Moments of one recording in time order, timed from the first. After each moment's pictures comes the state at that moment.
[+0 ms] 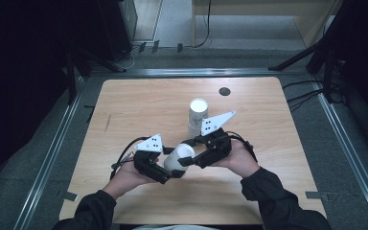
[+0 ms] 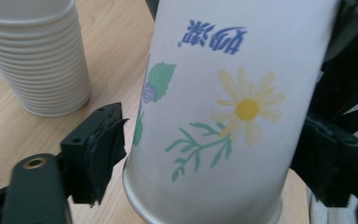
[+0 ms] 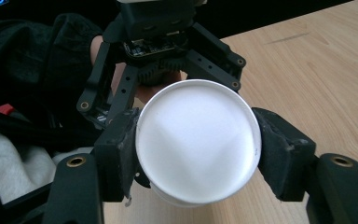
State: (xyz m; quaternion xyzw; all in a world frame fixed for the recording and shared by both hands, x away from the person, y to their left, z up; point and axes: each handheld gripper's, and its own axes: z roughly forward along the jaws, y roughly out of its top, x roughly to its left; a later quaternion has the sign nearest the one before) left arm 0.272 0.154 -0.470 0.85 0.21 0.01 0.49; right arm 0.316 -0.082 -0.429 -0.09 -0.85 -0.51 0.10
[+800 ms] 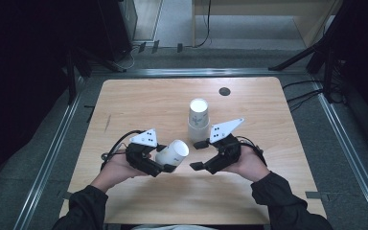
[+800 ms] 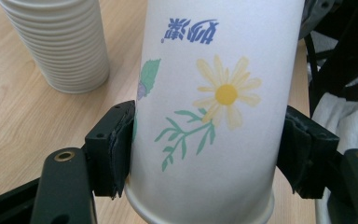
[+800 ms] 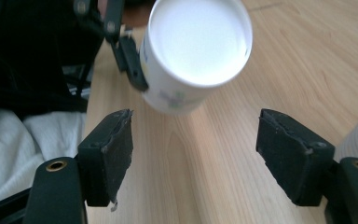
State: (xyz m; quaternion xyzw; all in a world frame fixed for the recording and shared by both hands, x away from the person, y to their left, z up) left arm 0.287 0.171 -0.453 0.89 0.19 0.00 0.42; right arm 0.308 -0.107 -0.442 -0.10 -0.88 -0.47 0.05
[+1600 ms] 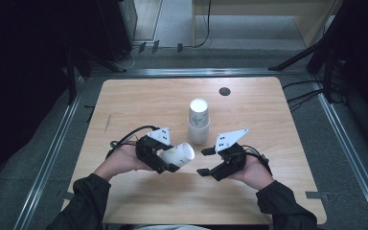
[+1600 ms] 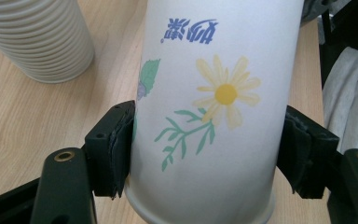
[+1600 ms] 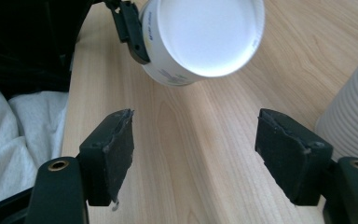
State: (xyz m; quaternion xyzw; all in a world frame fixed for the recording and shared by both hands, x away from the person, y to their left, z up) left arm 0.308 0.146 -0.455 0.93 0.14 -0.02 0.33; right arm 0.299 -0.123 -0.468 -0.12 -0.88 -0.45 0.03
